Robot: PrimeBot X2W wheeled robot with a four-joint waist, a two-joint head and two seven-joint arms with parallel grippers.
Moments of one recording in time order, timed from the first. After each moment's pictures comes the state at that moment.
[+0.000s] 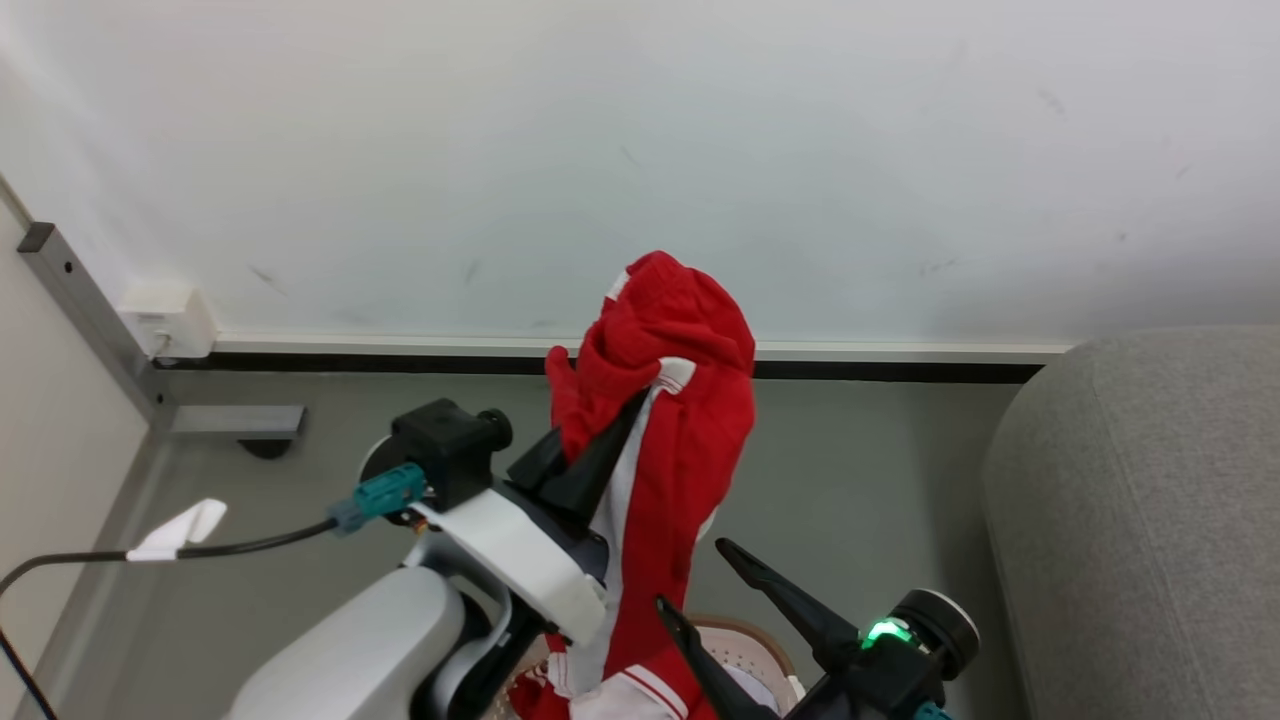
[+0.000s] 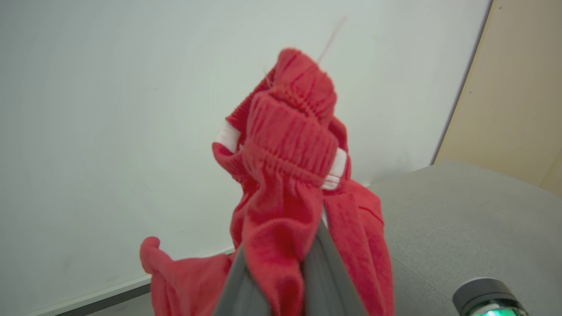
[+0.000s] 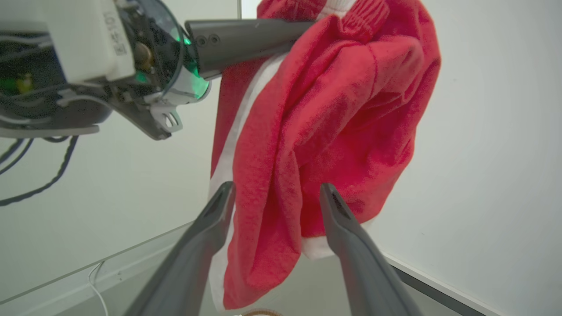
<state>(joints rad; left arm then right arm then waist) -0.62 0.42 -0.86 0.09 -0.77 0.08 -0.22 -0.25 -0.08 0.68 0.21 0.29 0.13 -0.26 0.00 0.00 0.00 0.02</state>
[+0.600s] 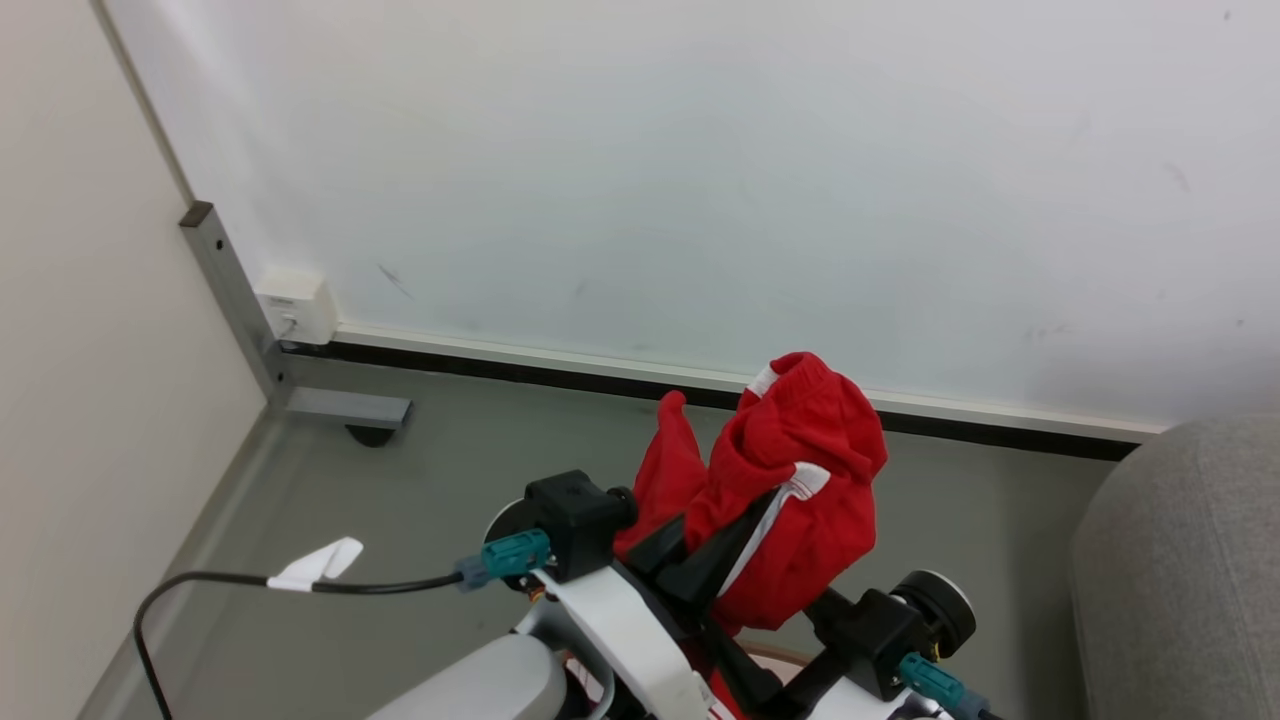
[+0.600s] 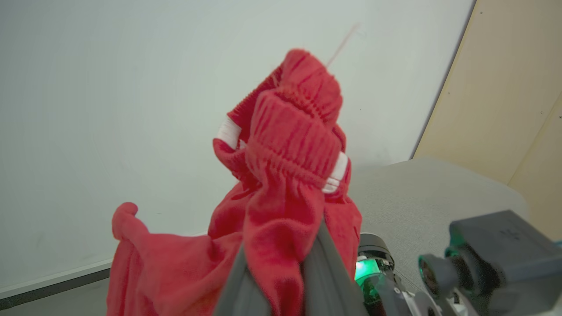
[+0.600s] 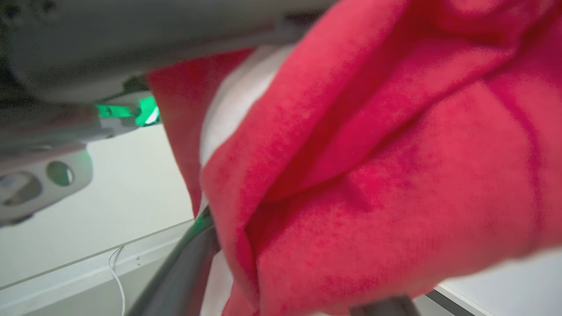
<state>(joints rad) -0.58 0.31 -0.98 0.07 -0.78 0.04 -0.19 -0.35 -0.05 0.69 0.41 0.34 0.13 -0.26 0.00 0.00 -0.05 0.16</state>
